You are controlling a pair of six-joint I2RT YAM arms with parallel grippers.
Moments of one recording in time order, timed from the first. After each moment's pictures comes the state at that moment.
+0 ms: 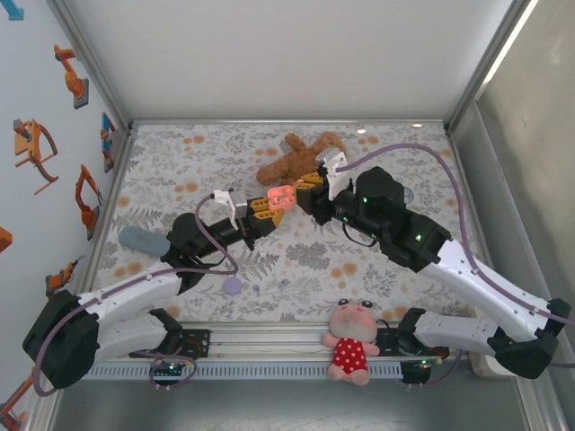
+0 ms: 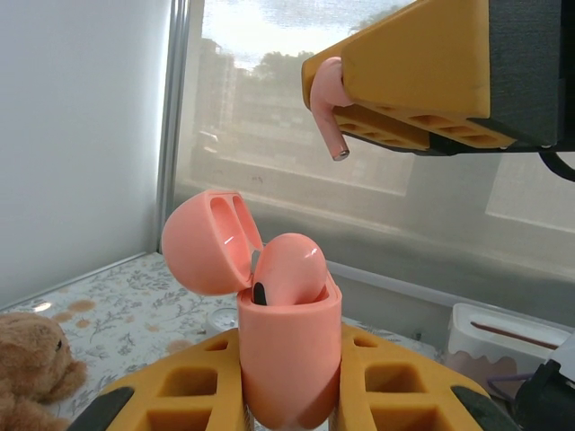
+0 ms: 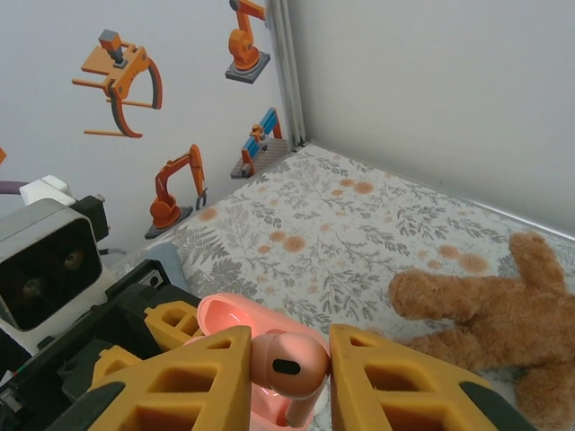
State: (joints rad) left arm -0.75 1.09 0.47 0.87 0.50 -0.25; right arm 0.92 1.07 1.18 -0.33 0.02 0.16
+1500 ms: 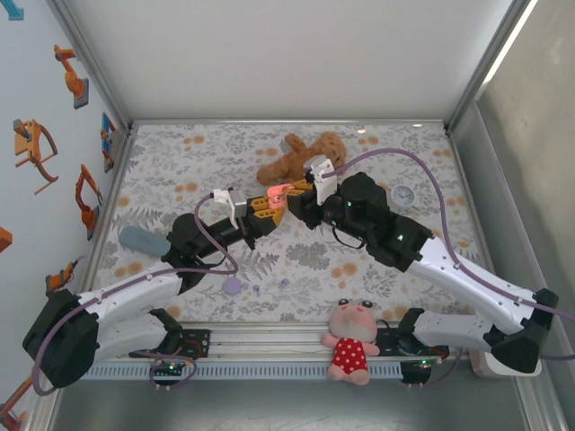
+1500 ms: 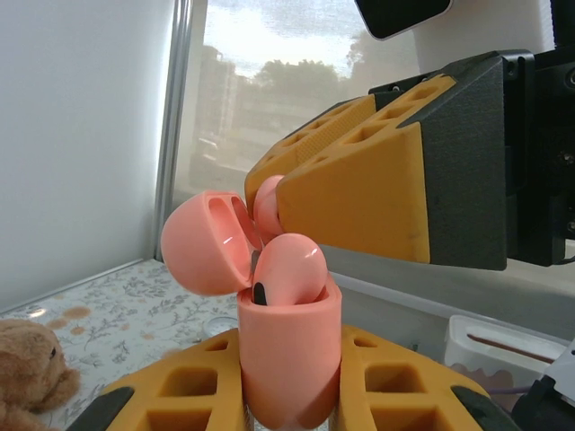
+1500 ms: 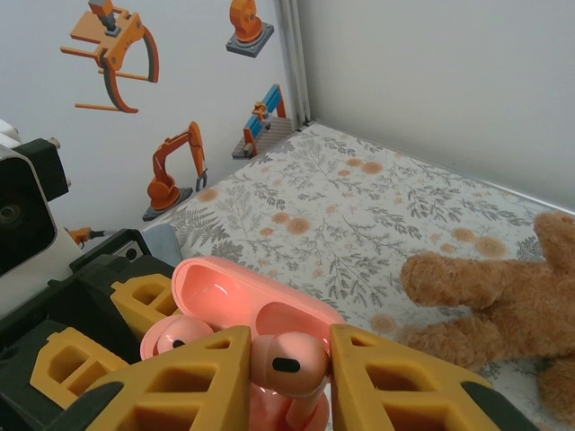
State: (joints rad) left arm -0.76 1.09 0.47 0.89 0.48 -0.27; right arm 0.93 1.11 1.11 -0.24 0.02 0.17
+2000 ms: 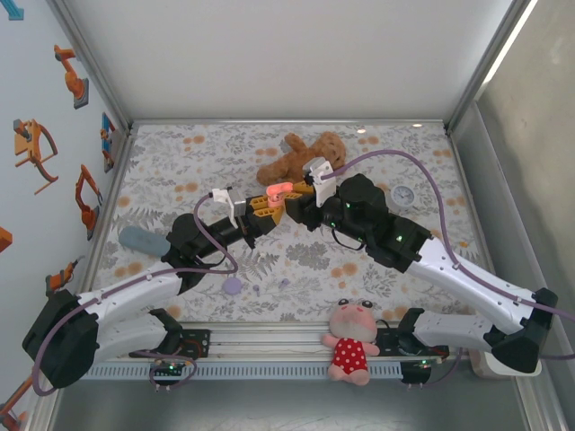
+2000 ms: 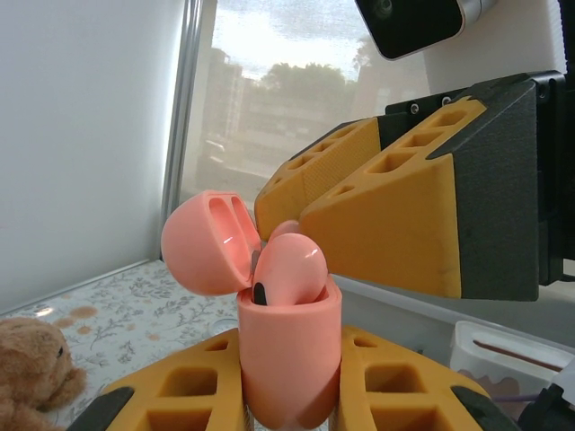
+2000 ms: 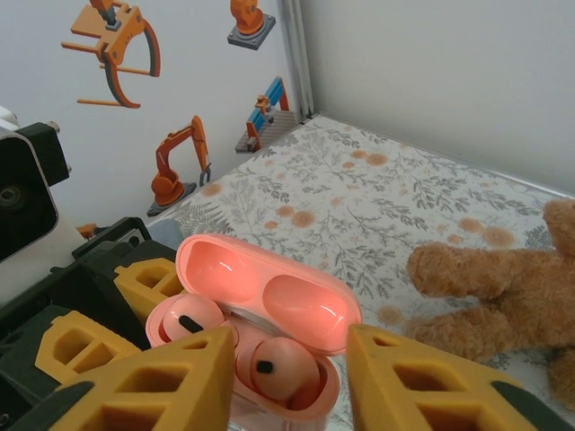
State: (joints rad) left arm -0.76 1.09 0.47 0.89 0.46 -0.28; right arm 0.94 1.11 1.10 -0.25 0.01 0.19
